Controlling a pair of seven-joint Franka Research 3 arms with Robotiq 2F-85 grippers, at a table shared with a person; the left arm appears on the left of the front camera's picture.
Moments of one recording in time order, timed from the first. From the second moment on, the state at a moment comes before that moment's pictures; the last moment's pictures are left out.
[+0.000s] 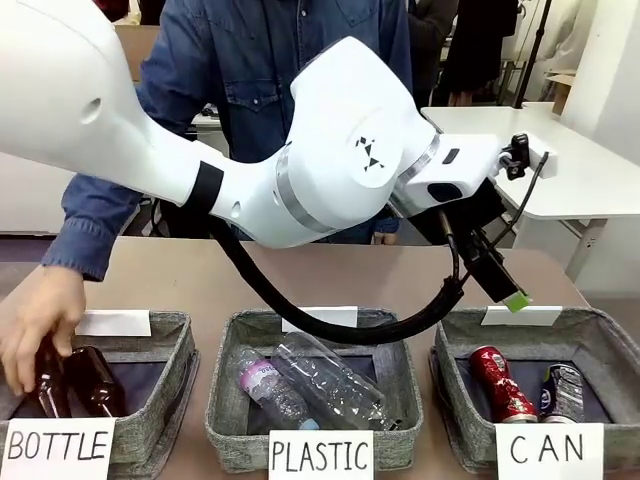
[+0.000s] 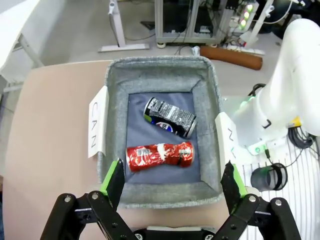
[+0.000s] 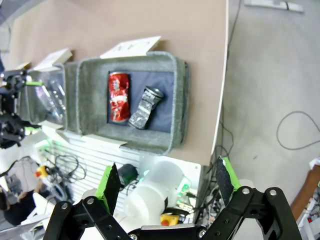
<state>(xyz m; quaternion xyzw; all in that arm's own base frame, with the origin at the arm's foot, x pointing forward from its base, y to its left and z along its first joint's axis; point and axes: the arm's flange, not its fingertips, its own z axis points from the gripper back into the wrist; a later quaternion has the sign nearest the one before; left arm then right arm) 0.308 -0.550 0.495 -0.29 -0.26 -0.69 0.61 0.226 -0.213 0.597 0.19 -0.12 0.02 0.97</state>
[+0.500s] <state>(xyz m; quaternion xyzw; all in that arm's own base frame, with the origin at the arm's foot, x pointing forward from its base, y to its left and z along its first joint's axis) 0.314 -0.555 0.499 -0.31 -0.29 -0.67 0.60 0.226 -0.213 0.597 0.19 -0.12 0.02 0.97</state>
